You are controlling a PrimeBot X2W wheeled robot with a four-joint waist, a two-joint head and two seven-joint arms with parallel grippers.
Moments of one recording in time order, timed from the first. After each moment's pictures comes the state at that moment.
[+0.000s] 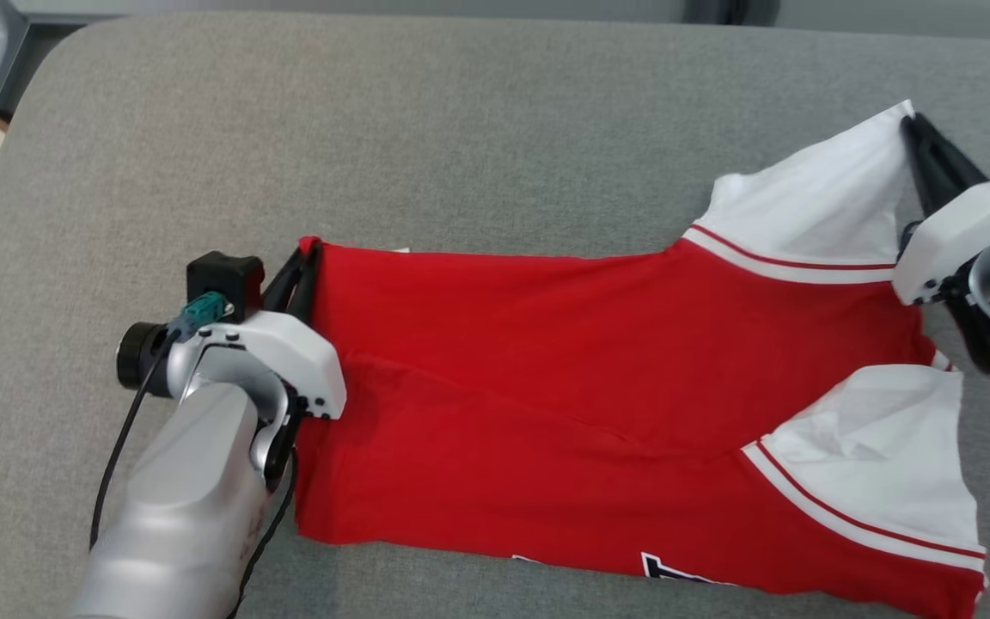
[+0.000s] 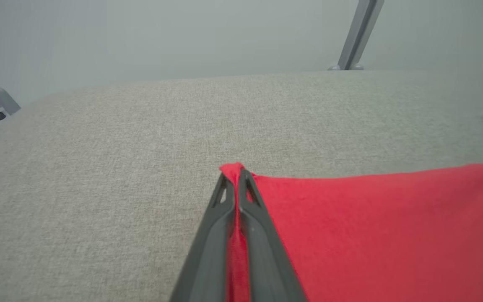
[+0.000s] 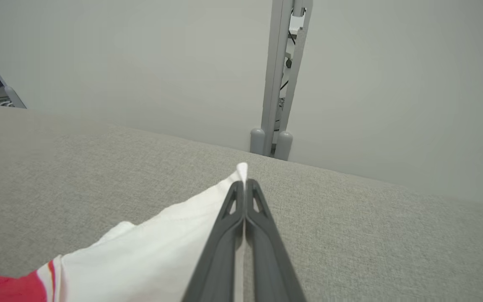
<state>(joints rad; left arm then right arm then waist) -0.74 0.09 -0.43 0.98 -0.44 -0.02 -0.26 -0.98 -0.38 0.63 1.04 0.60 0.13 -0.26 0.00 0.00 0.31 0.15</state>
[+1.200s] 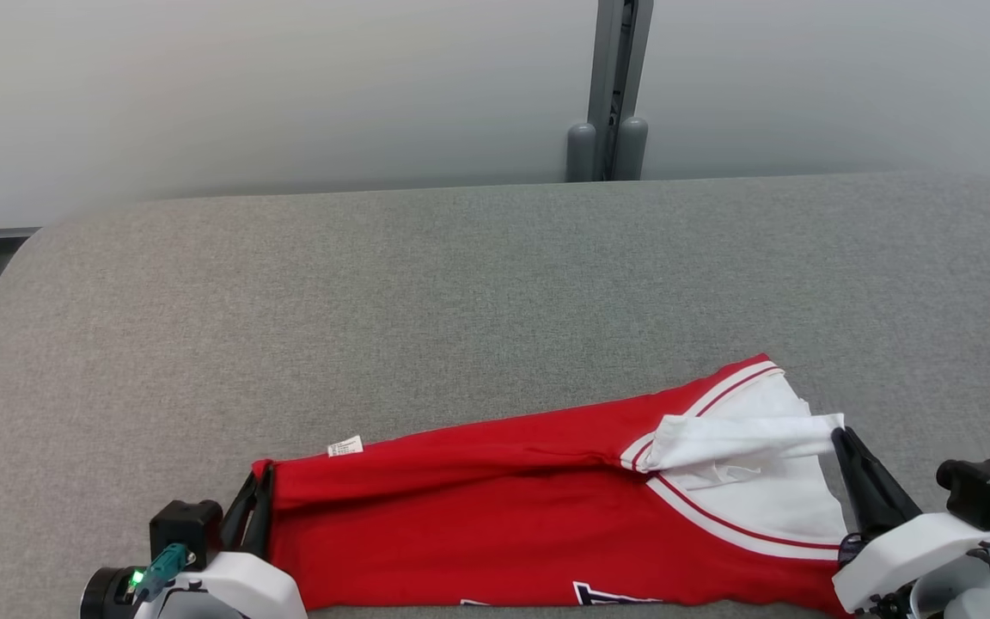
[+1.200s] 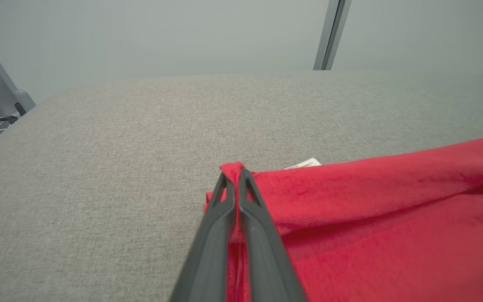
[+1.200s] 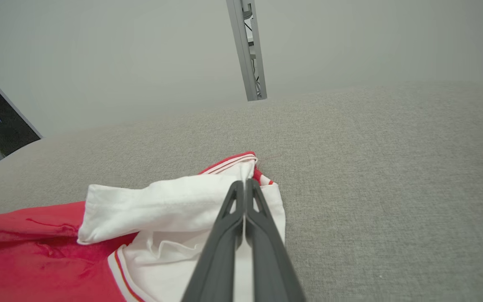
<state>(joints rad) -0.16 0.12 -0.18 0.62 -0.24 0.01 -0.26 -0.19 -0.26 0.27 0.54 0.54 0.13 -0.26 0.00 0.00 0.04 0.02</state>
